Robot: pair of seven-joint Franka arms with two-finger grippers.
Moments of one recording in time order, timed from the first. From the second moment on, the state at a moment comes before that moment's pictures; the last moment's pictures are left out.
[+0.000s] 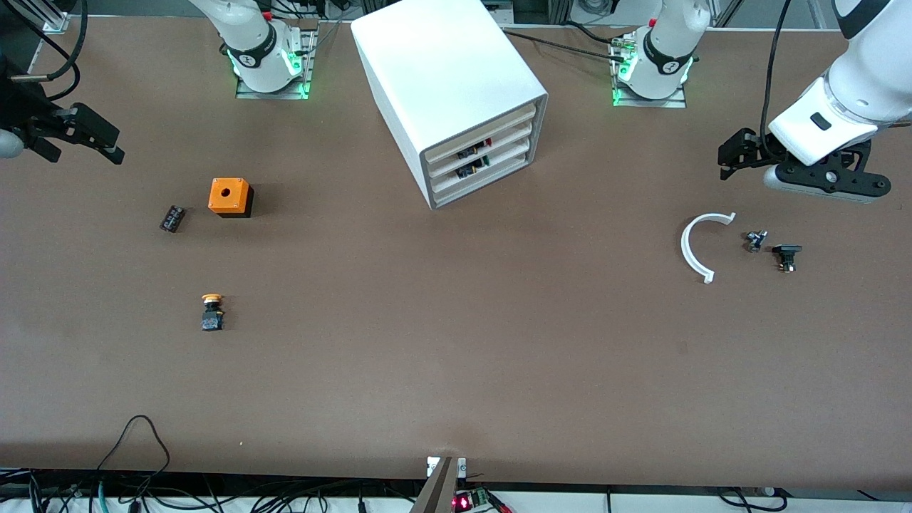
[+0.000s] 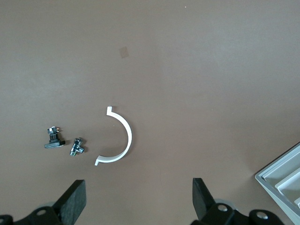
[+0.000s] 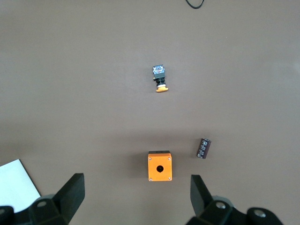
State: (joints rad) left arm -0.08 -0.04 -0.05 -1.71 0.03 1.64 0.05; right arm -0.07 -0.11 0.08 -1.70 0.01 1.66 0.04
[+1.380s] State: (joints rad) left arm -0.09 -0.02 -0.05 -1.71 -0.17 1.40 0.05; right arm -0.06 0.06 0.08 -1.71 0.00 1.68 0.03
